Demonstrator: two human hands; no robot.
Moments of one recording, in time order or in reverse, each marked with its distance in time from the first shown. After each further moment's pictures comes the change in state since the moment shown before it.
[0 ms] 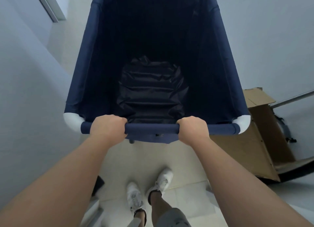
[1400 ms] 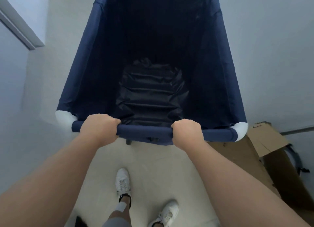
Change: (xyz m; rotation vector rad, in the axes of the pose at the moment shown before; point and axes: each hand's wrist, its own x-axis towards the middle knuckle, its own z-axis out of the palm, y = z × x) left_hand 0.304 -0.107 -0.107 0.135 0.068 0.148; right_hand 0.274 0.038 -0.127 -0.030 -0.082 0.078
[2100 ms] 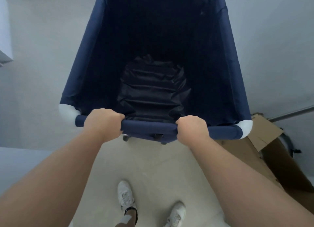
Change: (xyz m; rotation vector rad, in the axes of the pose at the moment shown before) left_hand 0.105 -0.014 -0.032 0.033 0.069 0.201; right_hand 0.047 0.030 -0.026 0.100 -0.057 0.199
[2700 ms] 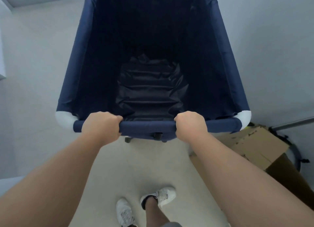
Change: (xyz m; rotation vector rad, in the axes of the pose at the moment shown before) left_hand 0.112 -0.006 -0.031 0.043 0.024 -0.003; right_hand 0.097 0.055 -0.050 0.007 0.030 -0.007
